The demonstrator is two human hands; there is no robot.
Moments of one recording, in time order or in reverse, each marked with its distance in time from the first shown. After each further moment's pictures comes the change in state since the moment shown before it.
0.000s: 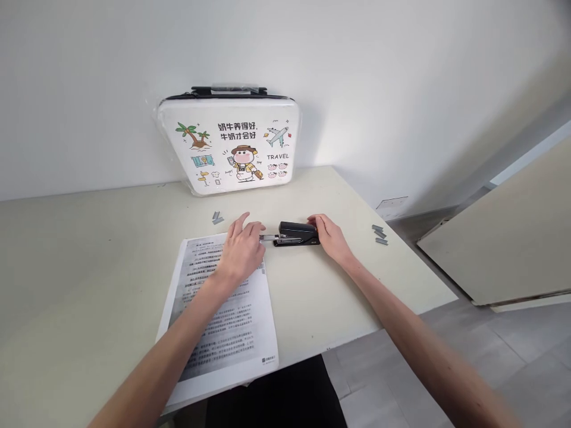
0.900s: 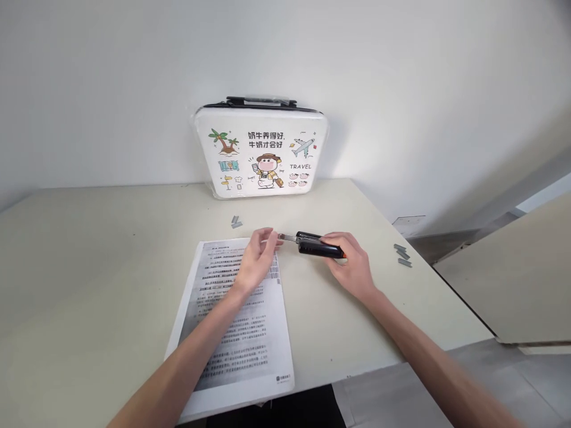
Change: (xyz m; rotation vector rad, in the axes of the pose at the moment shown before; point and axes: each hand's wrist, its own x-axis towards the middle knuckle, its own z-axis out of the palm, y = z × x) left_hand -0.010 0.009 0.008 -1.220 0.179 -0.618; right_hand -0.035 -0.027 0.005 -0.142 0.097 -0.532
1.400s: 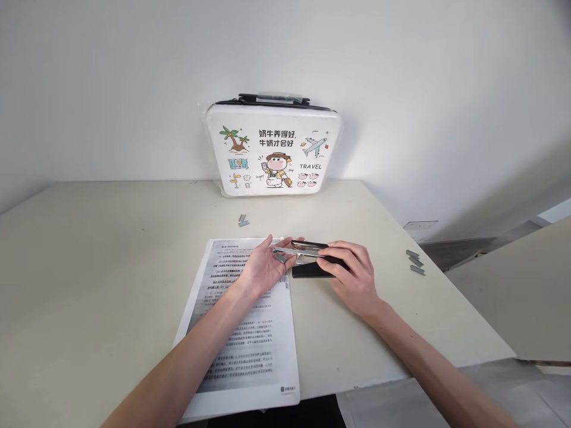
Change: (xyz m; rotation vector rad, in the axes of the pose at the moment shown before) left_hand 0.001 0.006 0.000 -0.822 -0.175 -0.527; right_hand -0.004 -0.021 0.010 -0.161 0.109 -0.412
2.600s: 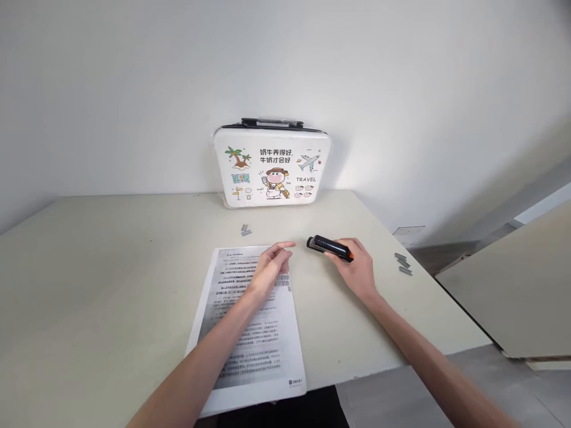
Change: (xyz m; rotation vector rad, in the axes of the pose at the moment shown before) left_hand -0.006 -0.005 -0.004 0.521 0.011 0.340; right_hand -0.013 0.033 0.005 0.053 -0.067 0.634
